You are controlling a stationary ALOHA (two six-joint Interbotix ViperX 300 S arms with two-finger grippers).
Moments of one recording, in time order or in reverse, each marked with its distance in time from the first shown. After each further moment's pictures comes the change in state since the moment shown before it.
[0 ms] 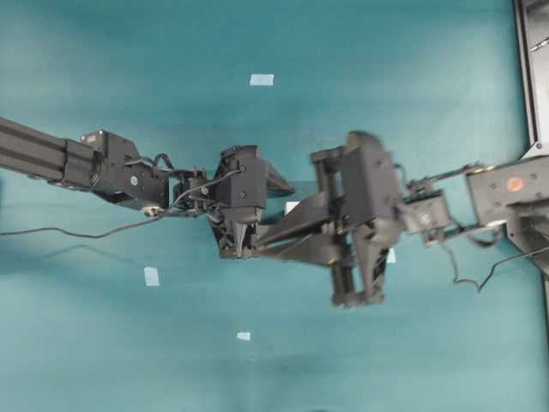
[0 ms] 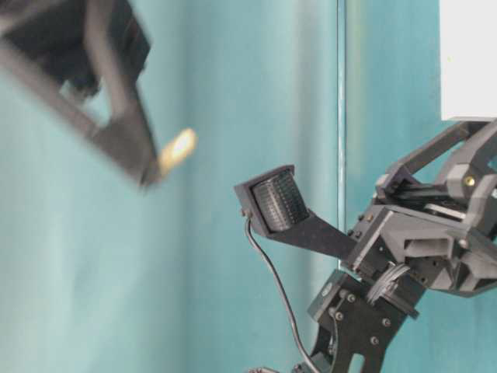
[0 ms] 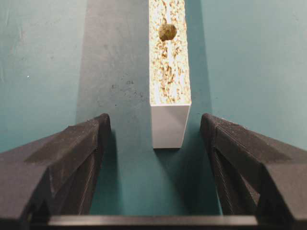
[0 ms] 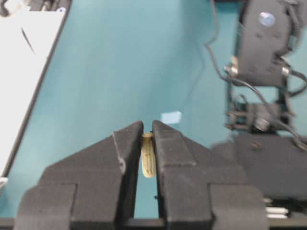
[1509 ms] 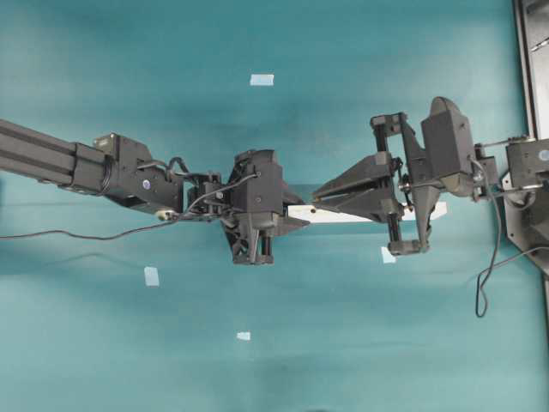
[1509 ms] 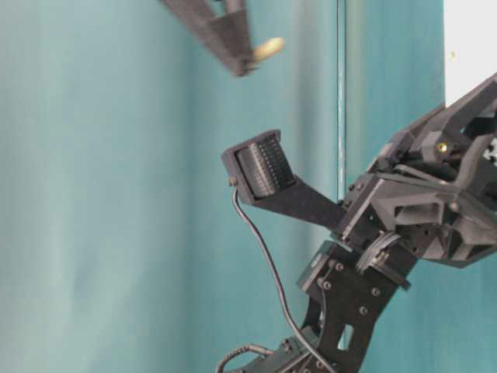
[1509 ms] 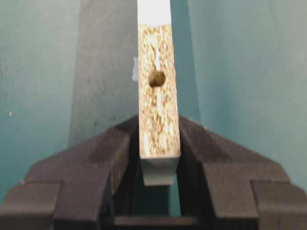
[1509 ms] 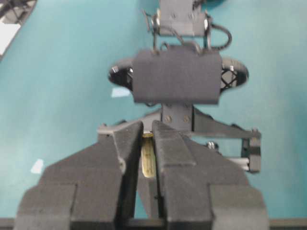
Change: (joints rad) left arm -0.018 0.015 -0.077 -0.005 0.067 -0.002; right arm -0.189 -0.080 0.403 -0.031 -0.489 -0.107
